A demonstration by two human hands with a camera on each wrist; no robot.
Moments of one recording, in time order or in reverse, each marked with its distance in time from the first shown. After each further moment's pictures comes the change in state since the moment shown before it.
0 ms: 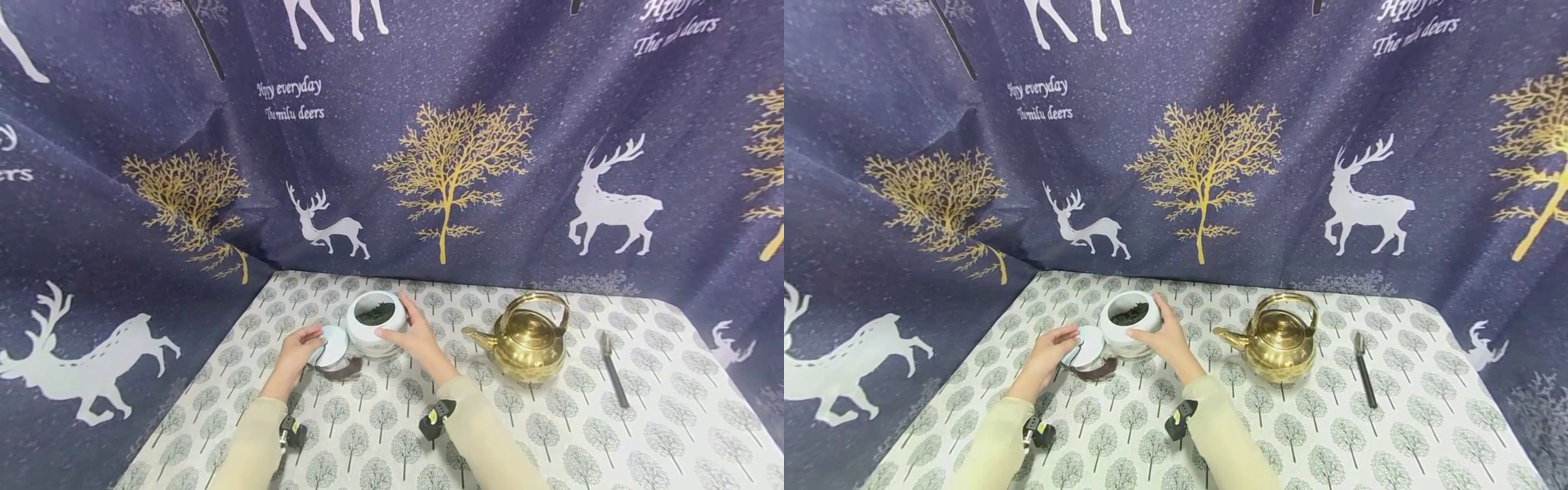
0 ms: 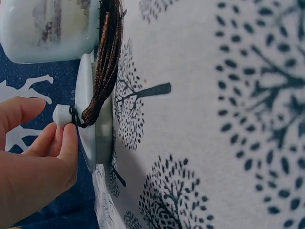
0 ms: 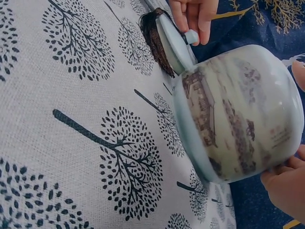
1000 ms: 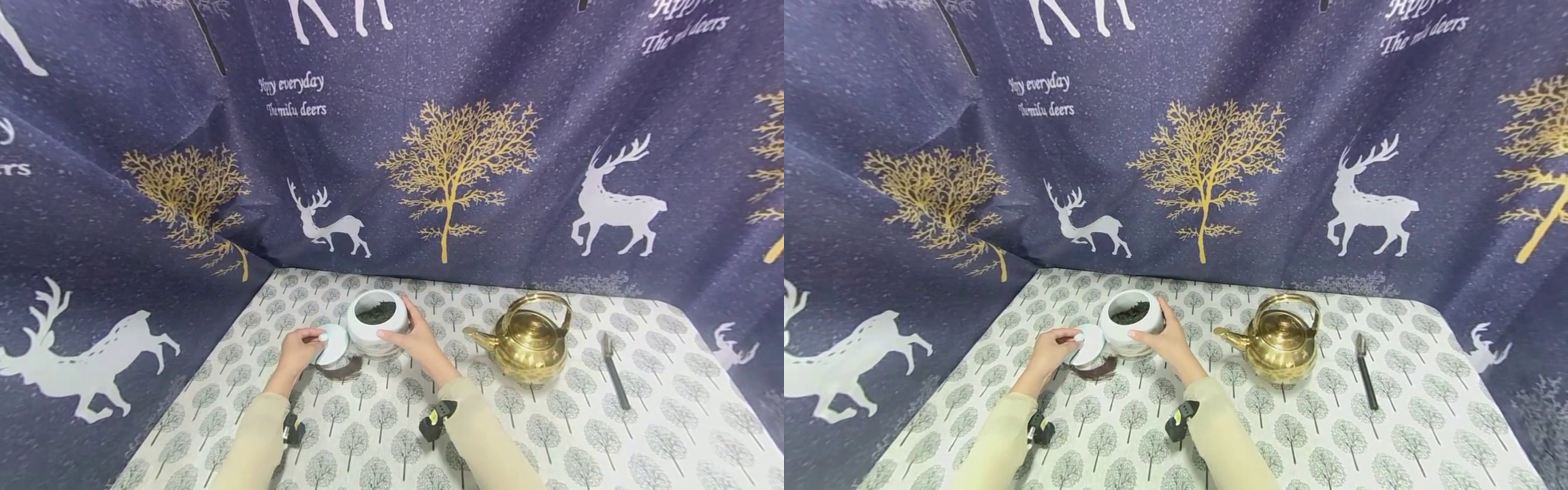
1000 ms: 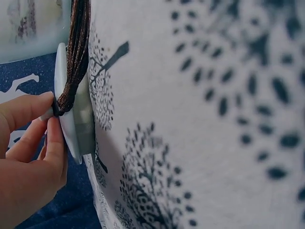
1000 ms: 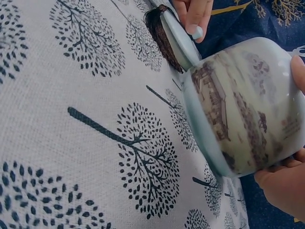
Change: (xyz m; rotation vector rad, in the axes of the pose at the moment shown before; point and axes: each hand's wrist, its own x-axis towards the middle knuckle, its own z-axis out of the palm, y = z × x) left_hand 0.007 -0.007 0.004 0.165 0.104 0.069; right_hand -0.002 0.010 0.001 0.009 -0.001 0.114
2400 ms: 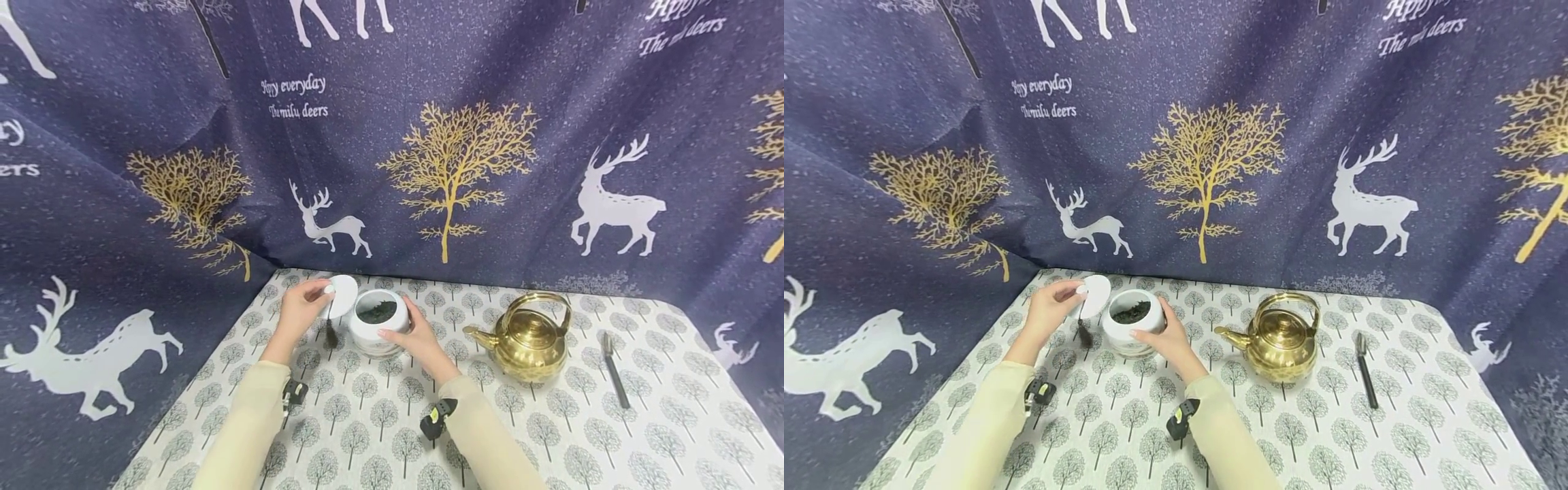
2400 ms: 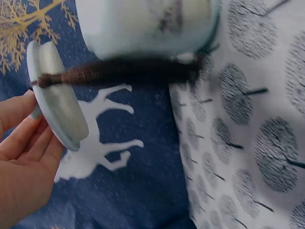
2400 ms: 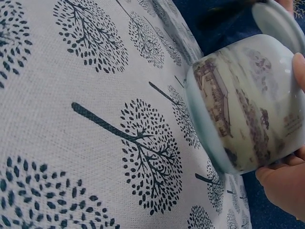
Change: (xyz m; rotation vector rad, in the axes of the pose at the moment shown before) left_hand 0.013 0.092 -0.021 -0.071 0.033 0.328; right_hand 0.000 0.002 -0.002 0.016 -0.022 0.008
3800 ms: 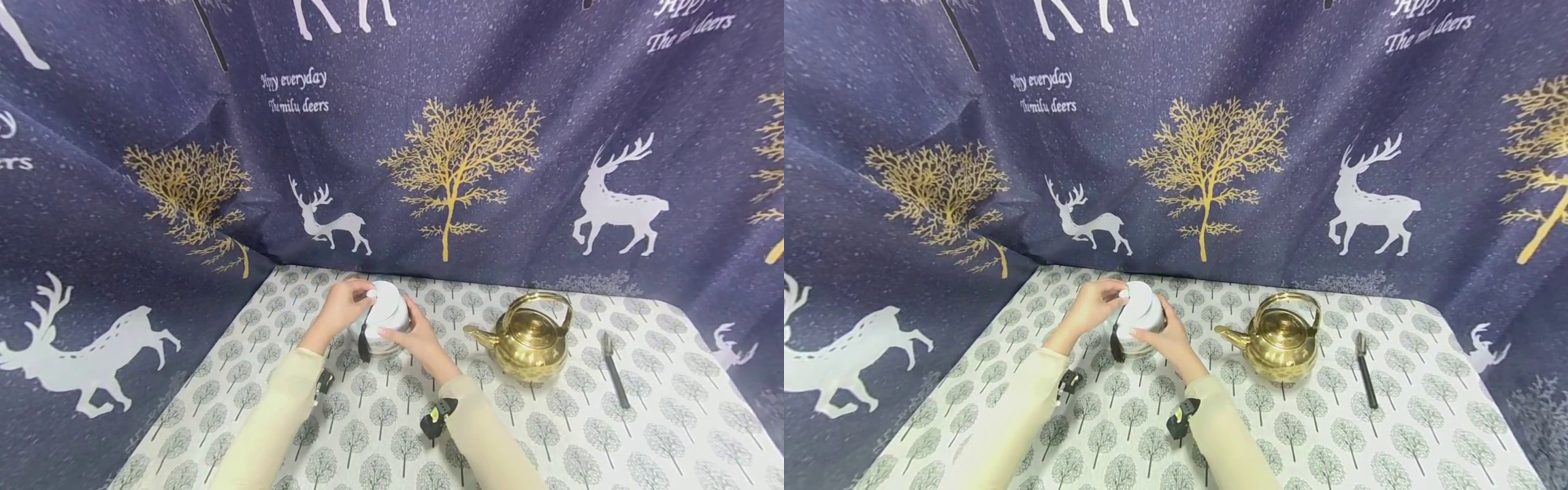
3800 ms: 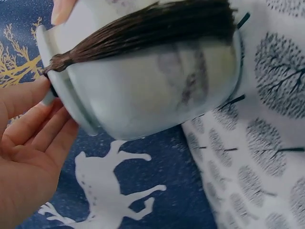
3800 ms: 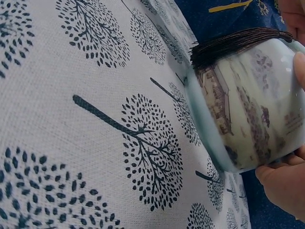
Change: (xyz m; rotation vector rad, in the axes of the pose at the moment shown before) left_hand 0.009 0.025 0.058 0.295 -0.234 0.219; right_hand 0.000 -0.001 0.000 -0.033 -0.005 0.008
